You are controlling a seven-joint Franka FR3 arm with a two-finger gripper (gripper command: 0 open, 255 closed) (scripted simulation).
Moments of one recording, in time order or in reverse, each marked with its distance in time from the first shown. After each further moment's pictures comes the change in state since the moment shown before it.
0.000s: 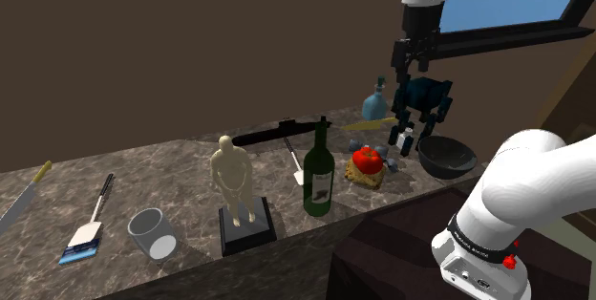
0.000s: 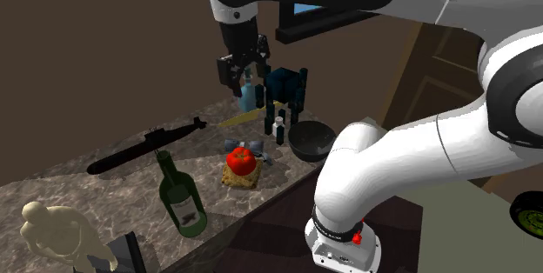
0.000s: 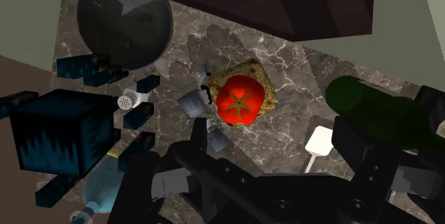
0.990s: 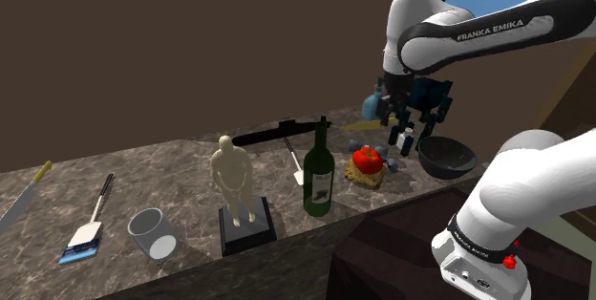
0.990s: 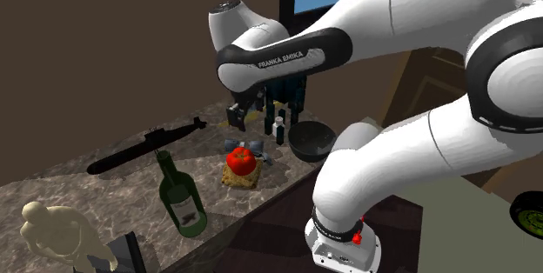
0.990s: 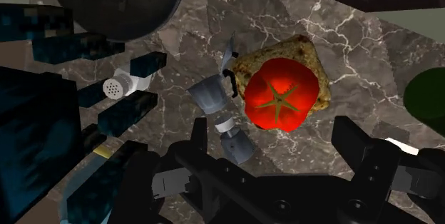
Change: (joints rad) arm -0.037 0.077 -0.068 -0.377 -0.145 0.522 -0.031
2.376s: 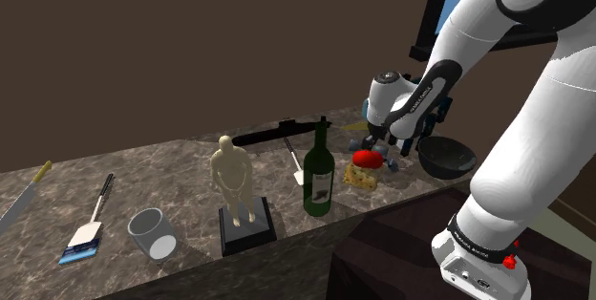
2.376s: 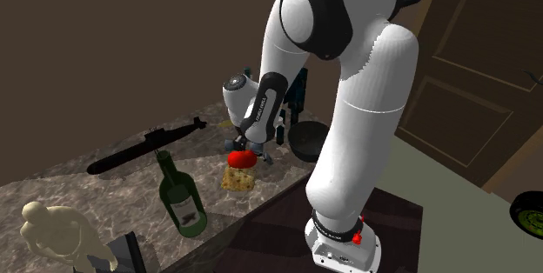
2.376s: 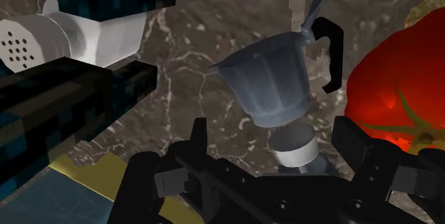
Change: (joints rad) arm -0.184 0.743 -0.087 -0.014 -0.478 0.894 0.235
